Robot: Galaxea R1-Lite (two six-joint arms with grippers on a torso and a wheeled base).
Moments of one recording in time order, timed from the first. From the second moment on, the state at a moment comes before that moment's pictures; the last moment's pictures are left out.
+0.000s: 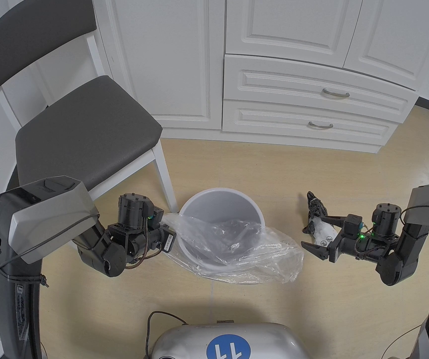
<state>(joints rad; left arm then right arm) -0.37 2.36 -0.98 -0.88 0.06 0.20 0.08 2.29 -0.53 -1.46 0.61 -0.34</state>
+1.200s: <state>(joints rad) -0.37 2.37 -0.98 -0.88 0.06 0.20 0.85 2.41 -0.70 -1.55 -0.46 -0.19</state>
